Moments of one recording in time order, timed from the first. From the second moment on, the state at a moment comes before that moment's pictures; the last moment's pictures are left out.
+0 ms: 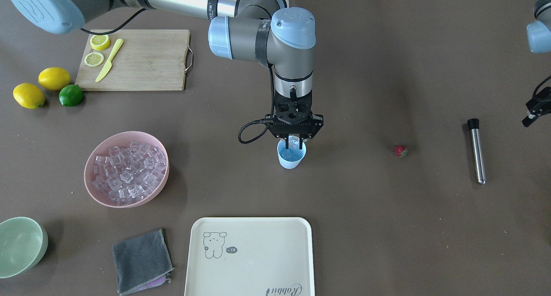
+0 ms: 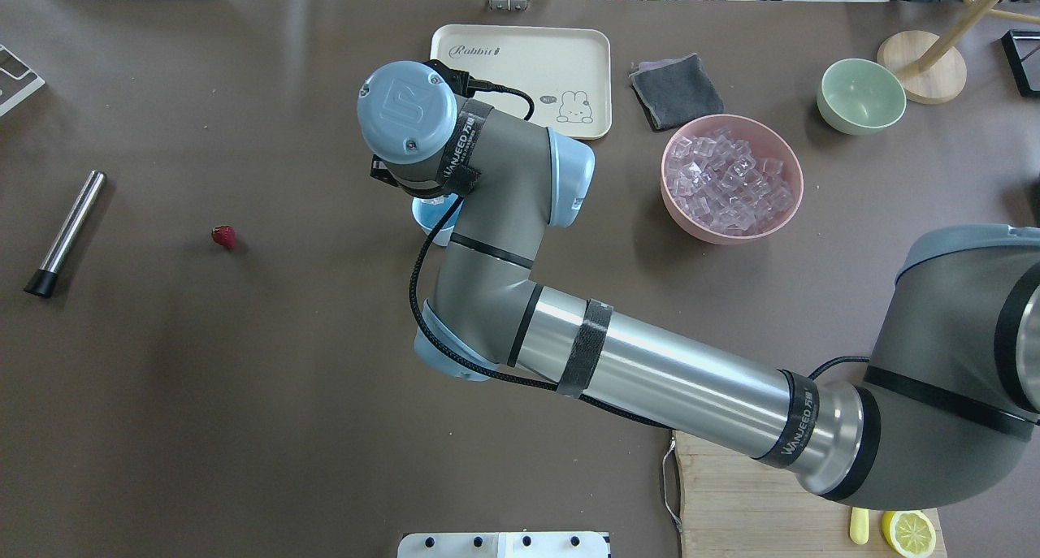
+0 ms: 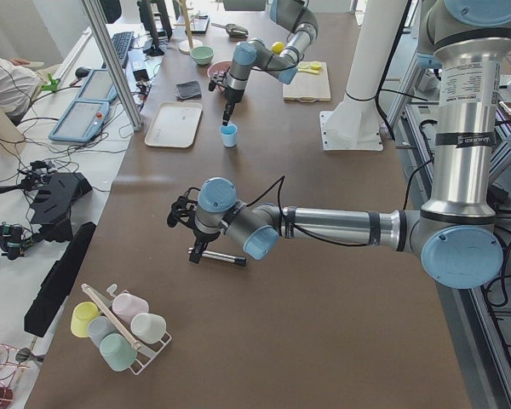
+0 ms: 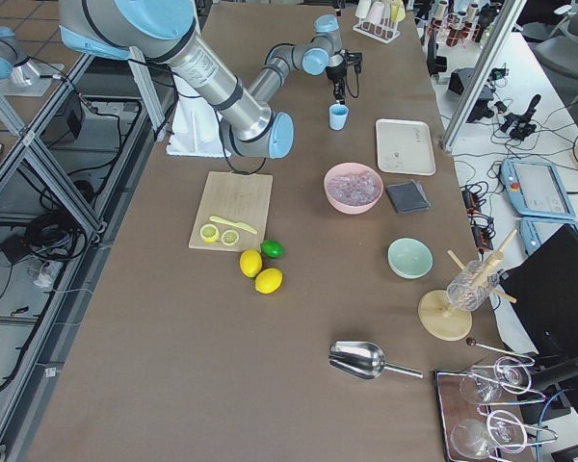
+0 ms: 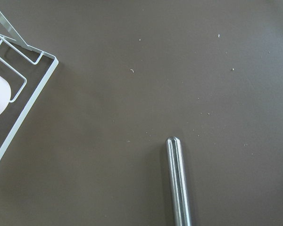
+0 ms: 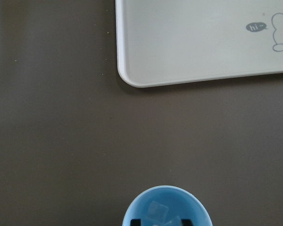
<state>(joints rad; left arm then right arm) -1.37 -1.56 -1.59 -2.20 -2.32 -0.32 0.52 -0.47 1.23 -1.44 1.66 1.35</state>
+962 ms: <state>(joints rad) -1.36 -1.57 -1.59 -2.20 -2.33 -0.32 0.53 -0.49 1.20 -1.39 1.64 1.31</state>
